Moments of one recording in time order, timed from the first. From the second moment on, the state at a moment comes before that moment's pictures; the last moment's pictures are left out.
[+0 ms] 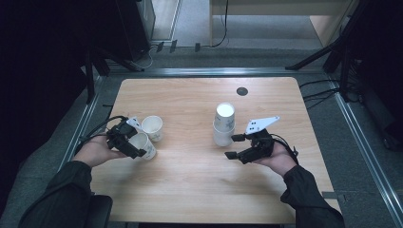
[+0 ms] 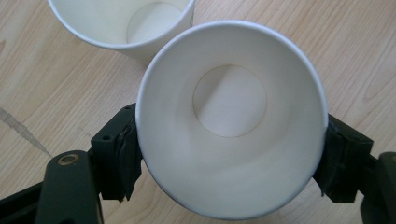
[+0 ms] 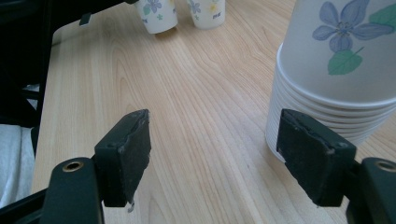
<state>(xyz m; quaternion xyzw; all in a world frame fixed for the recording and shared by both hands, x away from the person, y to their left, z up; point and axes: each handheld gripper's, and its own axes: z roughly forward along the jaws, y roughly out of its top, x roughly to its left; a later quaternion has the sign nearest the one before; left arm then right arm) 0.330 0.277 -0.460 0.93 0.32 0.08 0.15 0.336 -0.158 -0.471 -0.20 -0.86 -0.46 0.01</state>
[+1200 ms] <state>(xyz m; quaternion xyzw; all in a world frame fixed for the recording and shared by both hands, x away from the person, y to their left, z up) 0.332 0.270 -0.467 0.93 0.33 0.06 0.15 0.336 -0.158 -0.470 -0.19 -0.86 -0.46 0.01</state>
